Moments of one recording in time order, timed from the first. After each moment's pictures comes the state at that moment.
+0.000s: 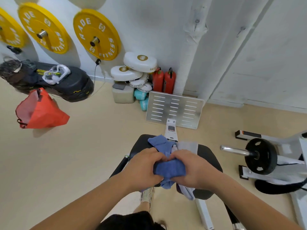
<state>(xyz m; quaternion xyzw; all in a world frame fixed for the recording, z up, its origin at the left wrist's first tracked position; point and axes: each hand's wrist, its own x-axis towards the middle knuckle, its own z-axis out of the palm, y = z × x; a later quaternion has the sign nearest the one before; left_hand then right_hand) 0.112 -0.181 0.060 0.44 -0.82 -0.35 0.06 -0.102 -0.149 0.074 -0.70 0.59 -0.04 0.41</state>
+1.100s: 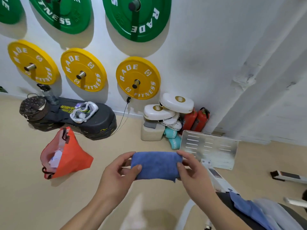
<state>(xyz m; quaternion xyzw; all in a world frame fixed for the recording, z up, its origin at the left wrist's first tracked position) 0.574 -0.447 0.121 0.60 -0.49 -0.53 0.35 0.340 -0.410 0.109 -0.44 0.69 -0.40 0.42</state>
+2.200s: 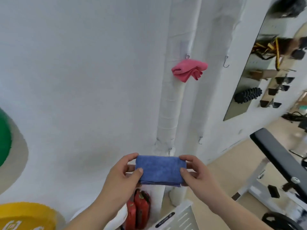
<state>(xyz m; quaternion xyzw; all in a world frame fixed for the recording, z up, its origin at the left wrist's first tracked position) 0.119 -0.956 0.271 0.31 -0.67 -0.63 0.23 -0.041 -0.779 0.262 -0.25 0.76 -0.56 0.19</state>
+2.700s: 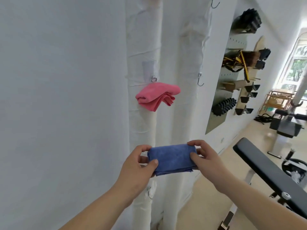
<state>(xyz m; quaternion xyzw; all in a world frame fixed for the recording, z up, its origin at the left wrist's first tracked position) -0.119 -0.990 0.338 0.18 -0.76 -0.60 0.19 -0.262 -0.803 0.332 -0.20 0.80 -0.57 0.07</state>
